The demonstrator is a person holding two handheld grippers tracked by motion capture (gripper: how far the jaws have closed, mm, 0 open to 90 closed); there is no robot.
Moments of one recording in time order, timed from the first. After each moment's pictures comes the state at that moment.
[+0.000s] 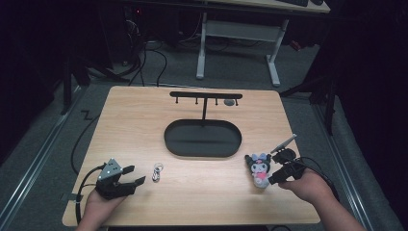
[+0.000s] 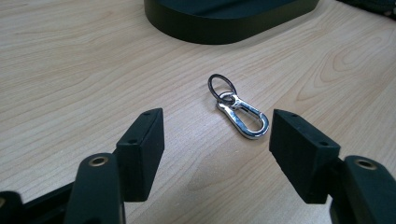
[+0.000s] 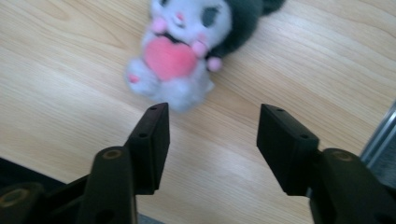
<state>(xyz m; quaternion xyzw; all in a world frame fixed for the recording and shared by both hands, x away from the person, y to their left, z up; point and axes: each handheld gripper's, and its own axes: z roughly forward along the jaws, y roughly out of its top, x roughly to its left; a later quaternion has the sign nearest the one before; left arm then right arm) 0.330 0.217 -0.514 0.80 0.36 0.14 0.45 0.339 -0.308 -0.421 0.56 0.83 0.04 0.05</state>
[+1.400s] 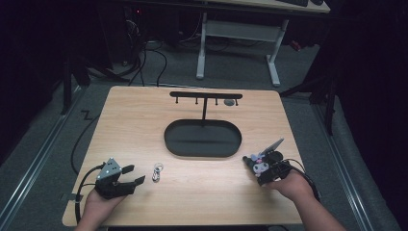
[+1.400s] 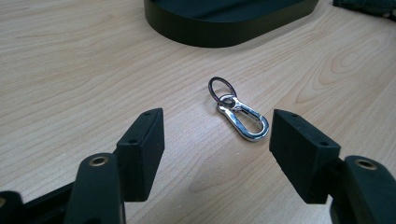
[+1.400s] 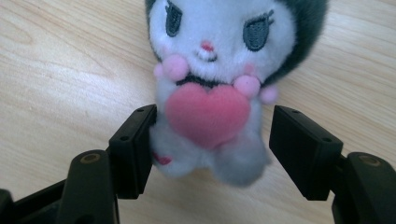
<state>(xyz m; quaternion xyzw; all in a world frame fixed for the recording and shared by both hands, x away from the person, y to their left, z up) 0.331 0.218 -0.513 0.80 0.36 0.14 0.45 0.361 -0.297 -0.473 0.58 0.81 0.04 0.02</state>
